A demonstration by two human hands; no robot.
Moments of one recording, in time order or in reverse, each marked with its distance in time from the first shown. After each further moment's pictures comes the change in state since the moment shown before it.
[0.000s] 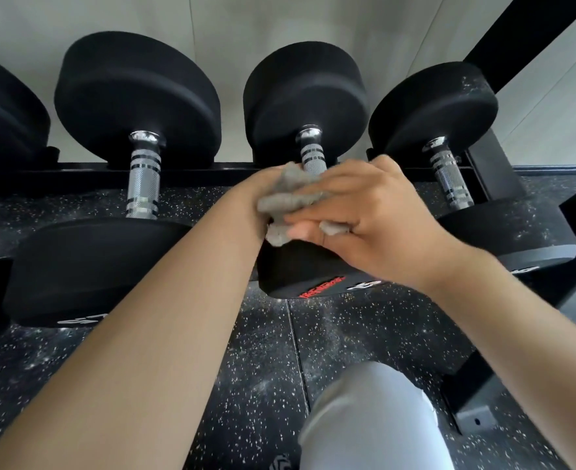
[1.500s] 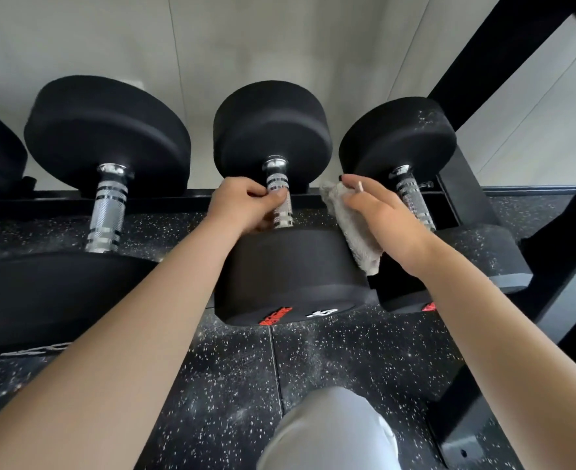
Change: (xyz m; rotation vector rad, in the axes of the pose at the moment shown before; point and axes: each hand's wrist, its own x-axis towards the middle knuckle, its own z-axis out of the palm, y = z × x) left_hand 0.005 0.004 0.007 0.515 0.451 0.210; right_hand -0.023 0.073 -0.020 0.762 -0.036 1.092
